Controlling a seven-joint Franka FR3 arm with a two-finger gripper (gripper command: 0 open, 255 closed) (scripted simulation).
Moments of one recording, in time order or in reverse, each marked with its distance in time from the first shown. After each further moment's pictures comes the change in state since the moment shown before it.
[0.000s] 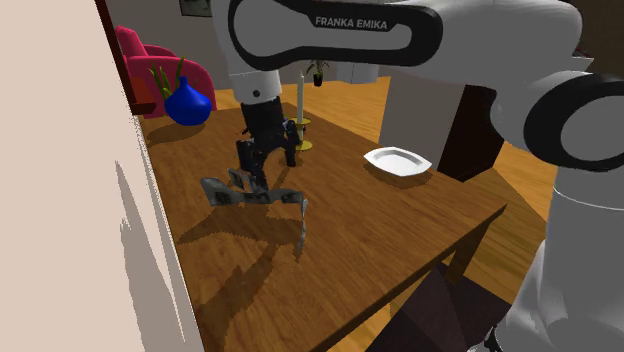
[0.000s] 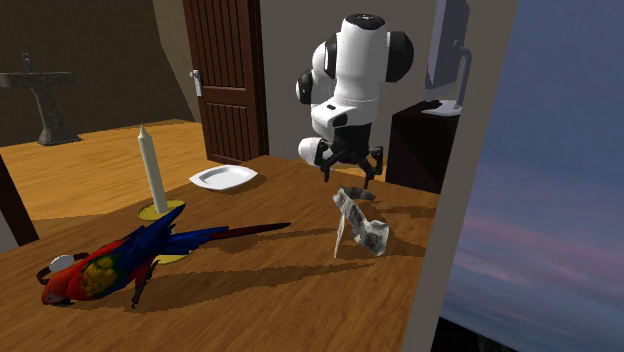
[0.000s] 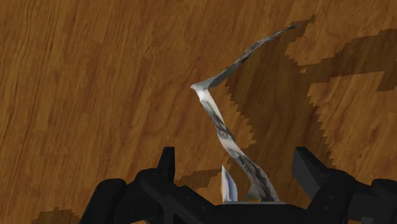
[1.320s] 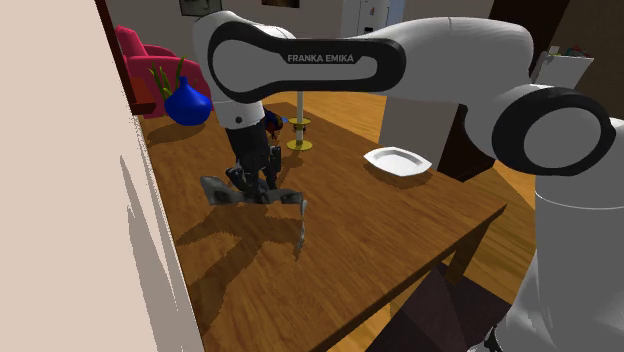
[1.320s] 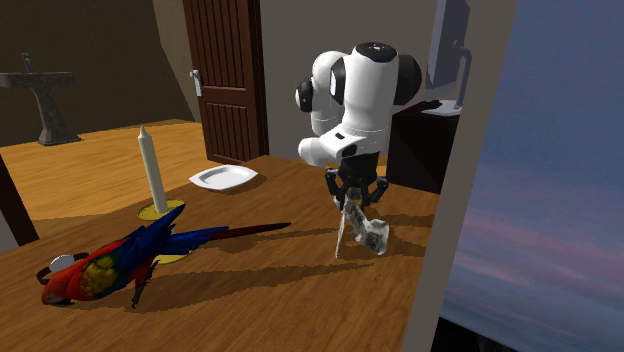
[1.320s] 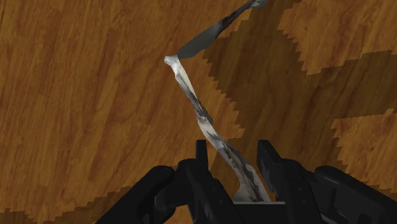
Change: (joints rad) arm 0.036 0.112 0.006 0.039 -0.032 0.041 0.030
